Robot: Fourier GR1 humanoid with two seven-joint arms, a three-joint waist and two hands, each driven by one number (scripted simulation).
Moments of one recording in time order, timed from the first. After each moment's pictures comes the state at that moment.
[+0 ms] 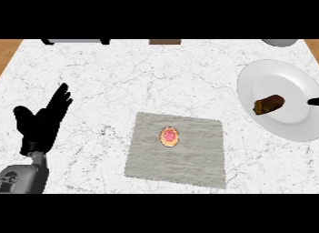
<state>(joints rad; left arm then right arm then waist) -0.15 0.24 0.04 -1.42 0.07 0.04 0.16 -0.65 -0.63 -0.40 -0.62 0.13 0.45 -0.55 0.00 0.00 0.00</state>
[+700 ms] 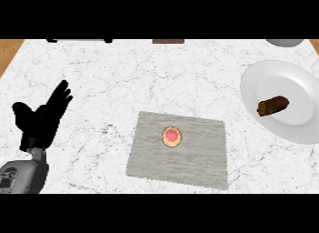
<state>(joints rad) -0.18 0.24 0.06 -1.39 0.07 0.01 0.16 -0.63 -0.77 -0.42 -0.44 0.08 0.56 -0.61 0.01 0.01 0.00</state>
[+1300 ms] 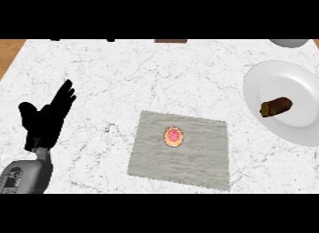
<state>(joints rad) -0.19 0.22 0.05 -1.41 0.04 0.02 0.17 -0.62 -0.86 -0.40 -0.32 0.11 0.51 -0.69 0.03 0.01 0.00</state>
